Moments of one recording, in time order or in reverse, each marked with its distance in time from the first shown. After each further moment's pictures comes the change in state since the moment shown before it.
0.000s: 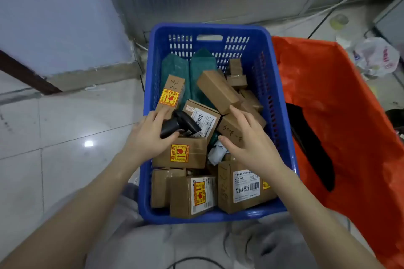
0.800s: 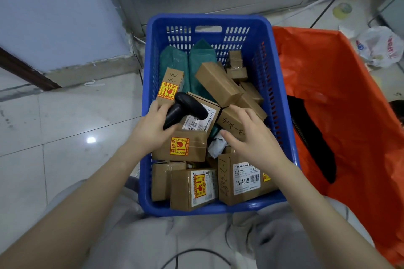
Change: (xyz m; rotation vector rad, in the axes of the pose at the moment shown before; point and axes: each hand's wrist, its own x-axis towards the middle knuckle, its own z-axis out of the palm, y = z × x) left_hand 0.004 0.017 -0.001 -0.058 -0.009 0.011; right_hand -0.003 0.005 0.002 0.007 0.023 0.029
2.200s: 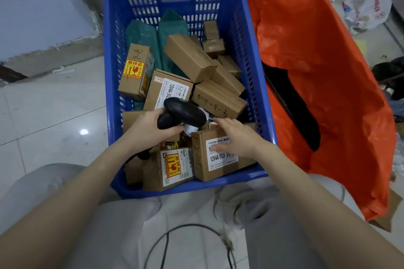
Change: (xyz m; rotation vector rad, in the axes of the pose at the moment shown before) left_hand -0.026 0.055 0.038 -0.385 -0.270 -0.054; right_hand -0.020 0.089 0.032 -0.130 -0.511 0.051
